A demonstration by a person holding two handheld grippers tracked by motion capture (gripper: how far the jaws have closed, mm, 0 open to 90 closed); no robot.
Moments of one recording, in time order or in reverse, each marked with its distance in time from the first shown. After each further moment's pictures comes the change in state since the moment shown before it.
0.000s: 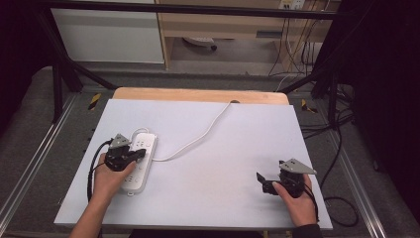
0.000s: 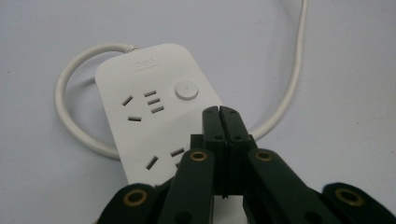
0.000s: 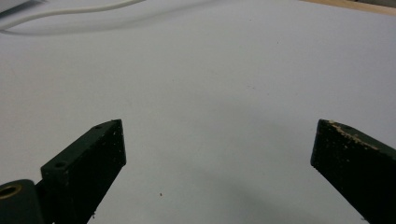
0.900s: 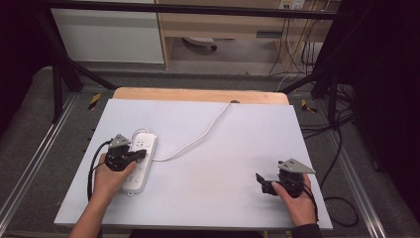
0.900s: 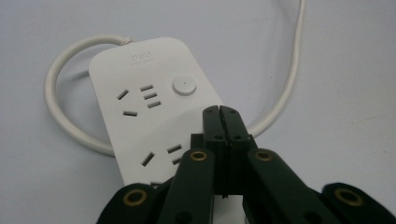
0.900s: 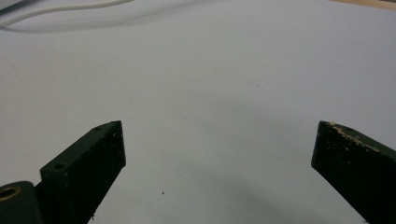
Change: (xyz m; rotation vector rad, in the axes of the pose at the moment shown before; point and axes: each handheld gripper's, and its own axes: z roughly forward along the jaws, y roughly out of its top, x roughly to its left) left arm 0.002 -0.002 0.002 0.009 -0.025 -0.032; right arm 0.001 -0.001 0.002 0.019 0.007 0.000
